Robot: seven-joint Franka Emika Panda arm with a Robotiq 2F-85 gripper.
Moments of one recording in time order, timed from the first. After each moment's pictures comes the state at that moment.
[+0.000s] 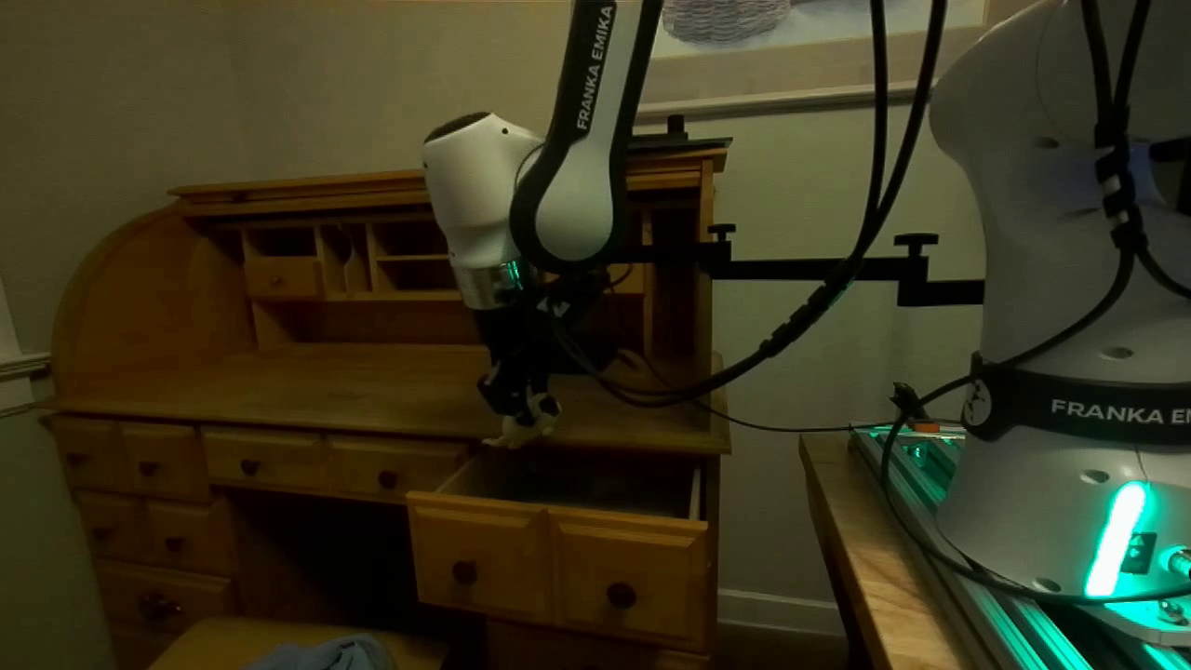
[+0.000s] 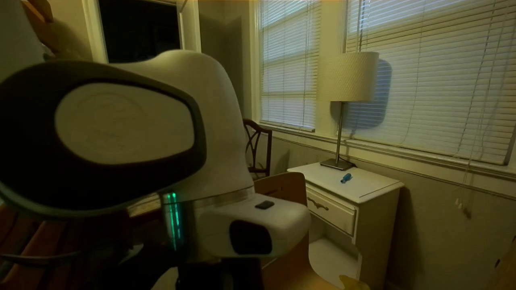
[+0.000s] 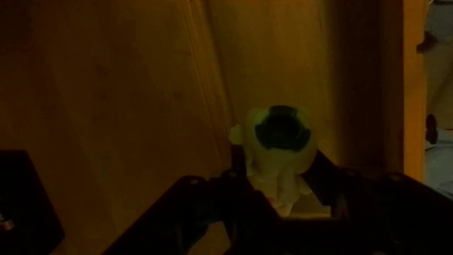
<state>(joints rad) 0.28 0.35 -0.51 -2.41 -0.60 2.74 0.55</state>
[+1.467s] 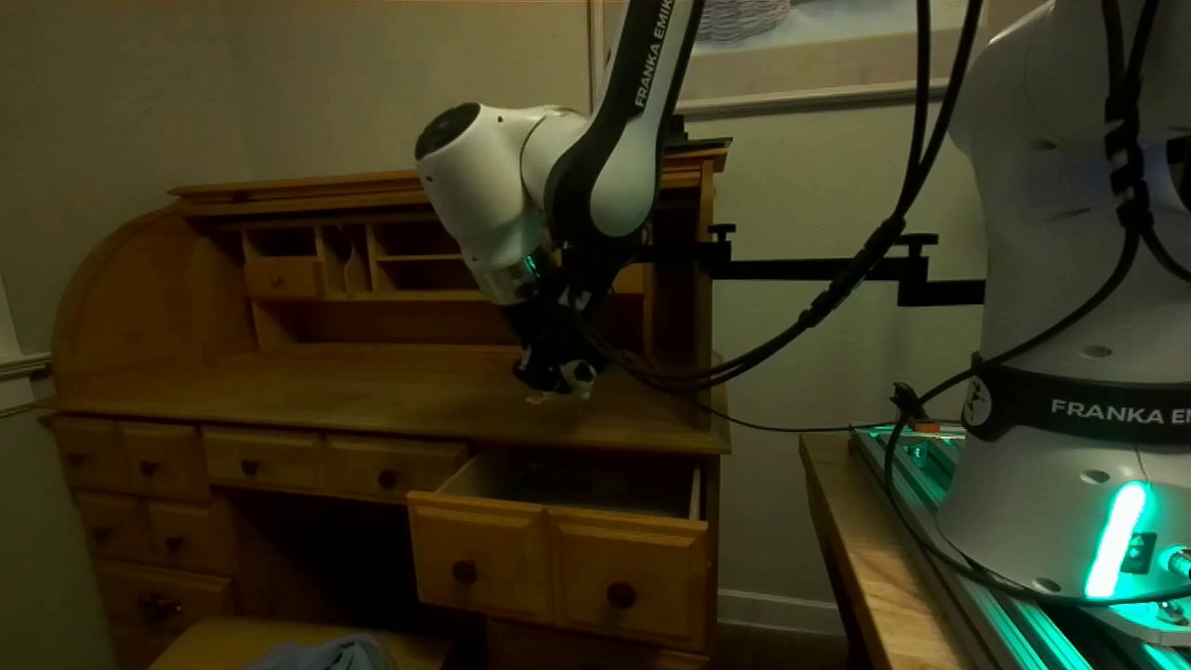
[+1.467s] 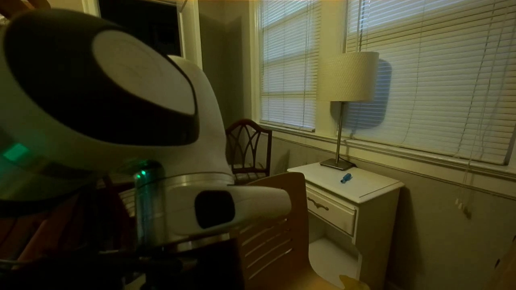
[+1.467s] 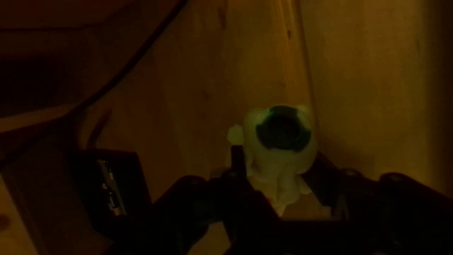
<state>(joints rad) 0.11 0.25 -0.33 -2.42 -1.01 2.43 0.90</state>
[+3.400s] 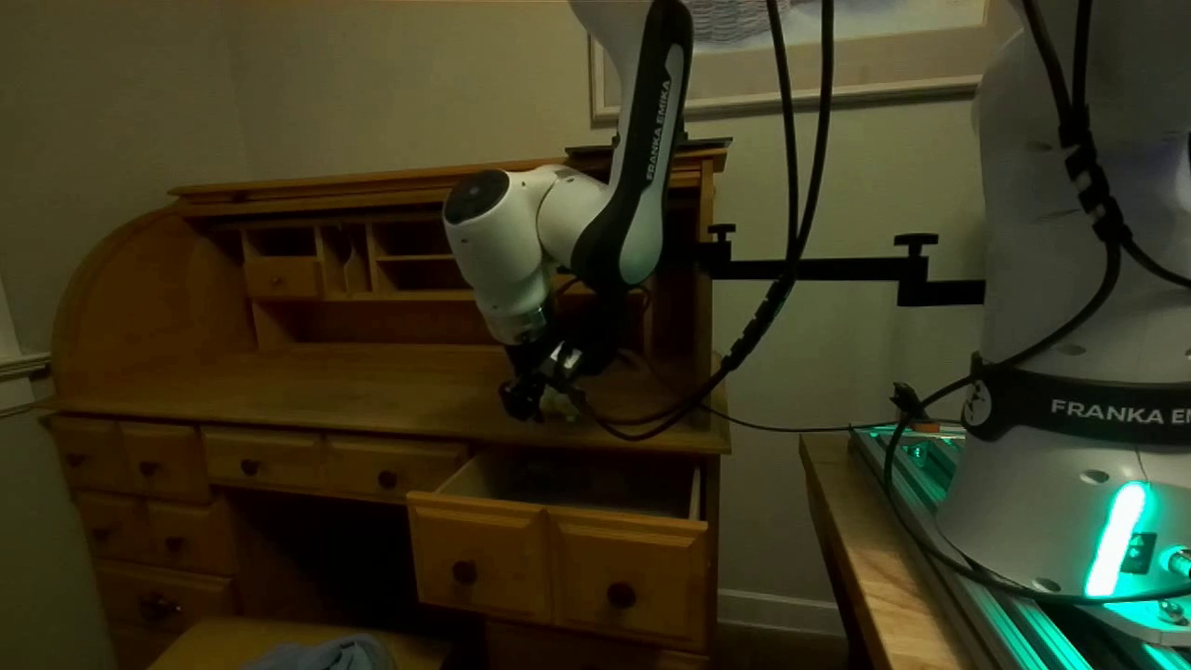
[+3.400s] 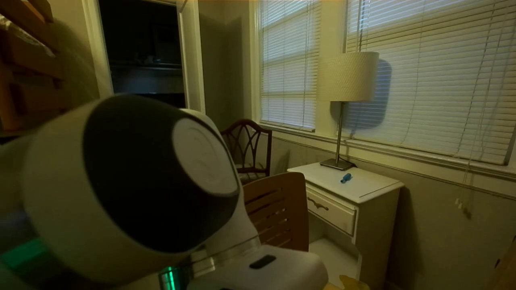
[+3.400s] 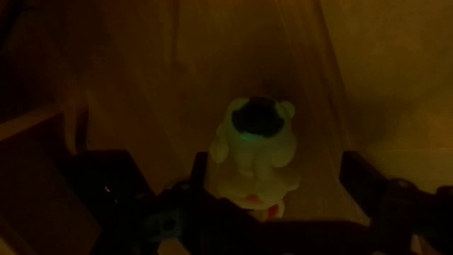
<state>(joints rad) -0.09 0.42 -0.22 -2.31 -1.32 2.58 1.31</state>
